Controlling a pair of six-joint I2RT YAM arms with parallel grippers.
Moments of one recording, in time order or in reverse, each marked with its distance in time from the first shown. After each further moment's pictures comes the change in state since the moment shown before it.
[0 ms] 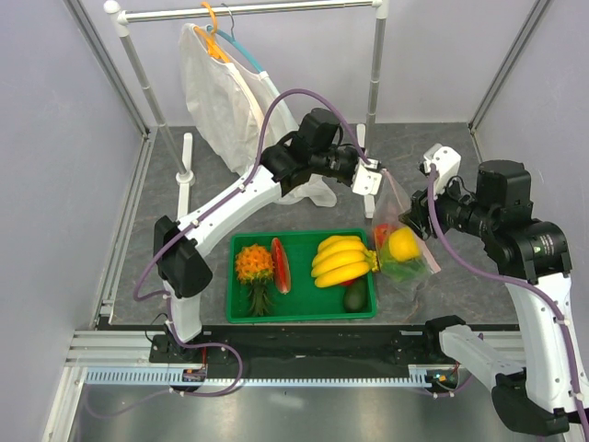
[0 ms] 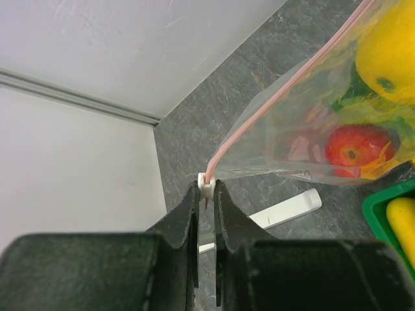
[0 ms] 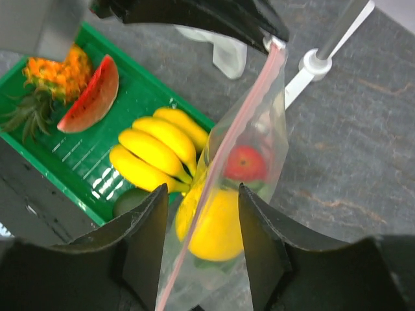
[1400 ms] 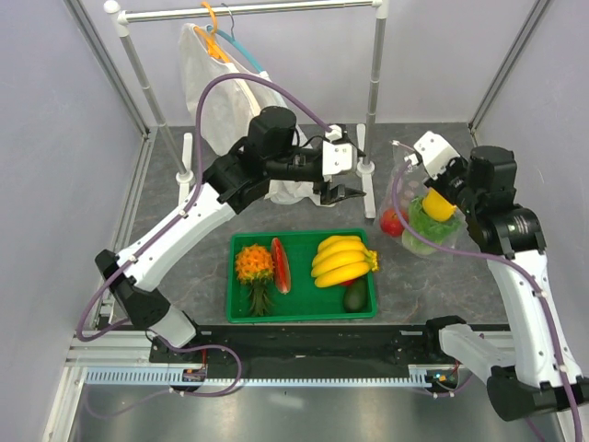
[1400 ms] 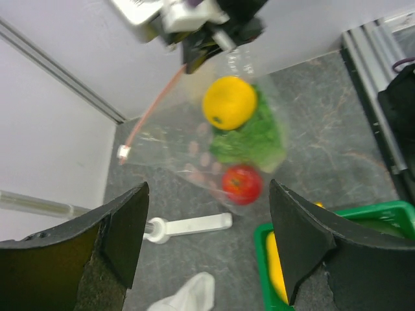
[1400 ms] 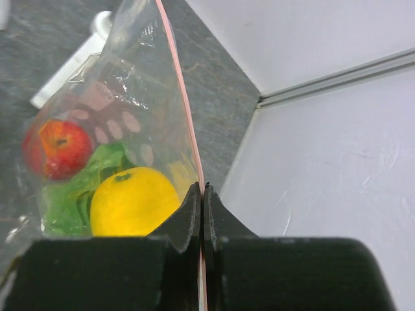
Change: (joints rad) left arm -0.020 -0.304 -0.122 0.005 -0.024 -0.500; right arm -0.031 0.029 -0.126 0.272 0.479 -0.464
